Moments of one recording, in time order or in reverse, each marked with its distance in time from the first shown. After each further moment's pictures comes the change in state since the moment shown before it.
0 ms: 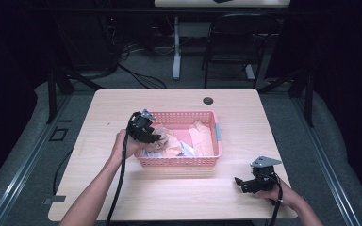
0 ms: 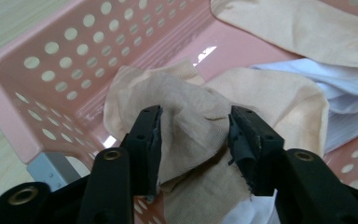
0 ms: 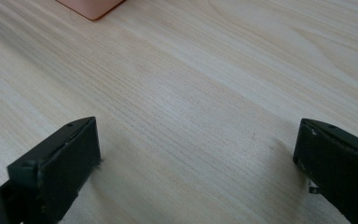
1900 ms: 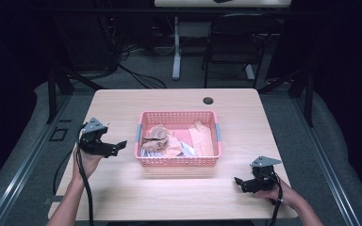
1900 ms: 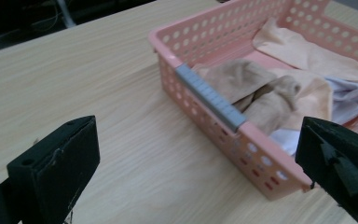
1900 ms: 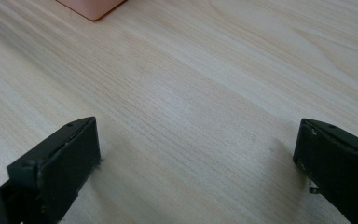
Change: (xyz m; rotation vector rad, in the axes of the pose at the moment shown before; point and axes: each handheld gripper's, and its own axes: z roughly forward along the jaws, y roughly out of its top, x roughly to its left) left arm 0.038 -0.097 -0.093 -0.319 0.087 -0.118; right arm 0.000 0.001 0.001 0.000 0.003 -0.001
